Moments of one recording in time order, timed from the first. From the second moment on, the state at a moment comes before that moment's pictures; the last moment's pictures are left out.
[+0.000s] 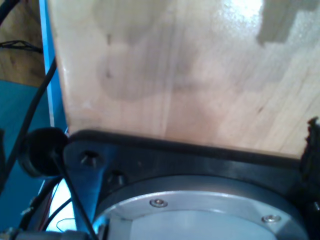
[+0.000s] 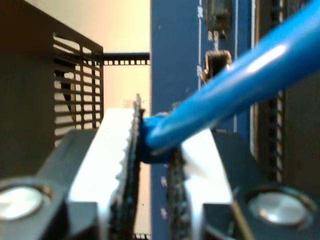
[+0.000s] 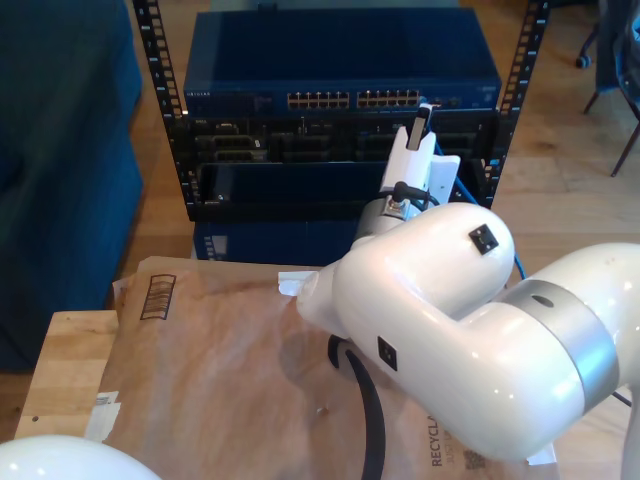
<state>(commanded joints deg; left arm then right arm) 96.5 -30.3 -5.2 5.5 60.4 -5.3 30.9 44.9 -75.8 52.6 -77.3 67.2</state>
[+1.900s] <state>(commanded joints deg) 96.5 -30.4 -5.2 5.5 60.4 -5.2 29.2 45.6 -75.6 45.5 -75.8 70.0</state>
